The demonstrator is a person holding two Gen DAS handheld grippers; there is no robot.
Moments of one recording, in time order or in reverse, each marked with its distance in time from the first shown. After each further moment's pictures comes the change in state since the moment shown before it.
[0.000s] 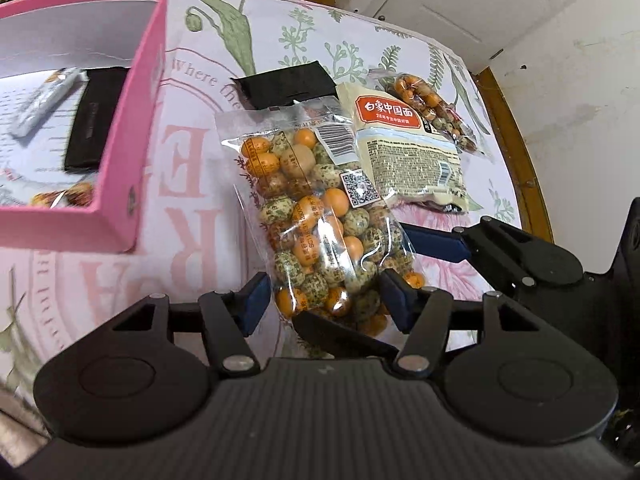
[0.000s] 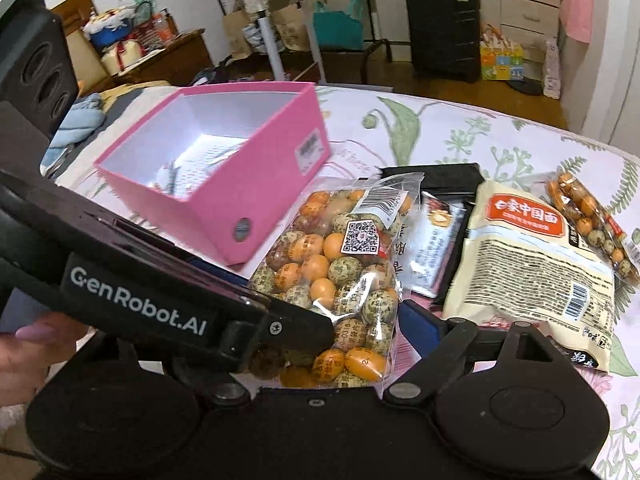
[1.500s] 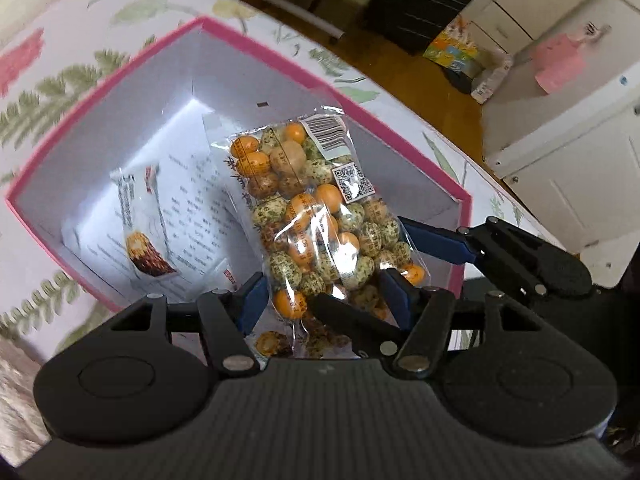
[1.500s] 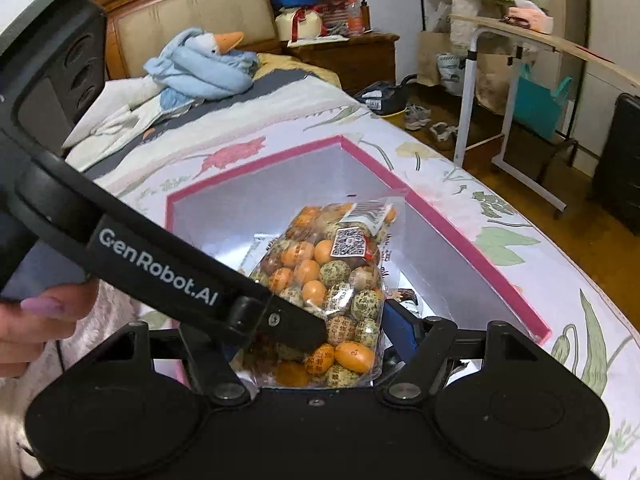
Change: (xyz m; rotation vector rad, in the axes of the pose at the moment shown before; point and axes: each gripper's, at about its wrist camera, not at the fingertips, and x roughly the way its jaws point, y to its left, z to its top) left arm -0.060 0.194 0.070 -0.500 -0.269 0.181; right arm 0.143 0.085 0.167 -0.513 -0.017 0.322
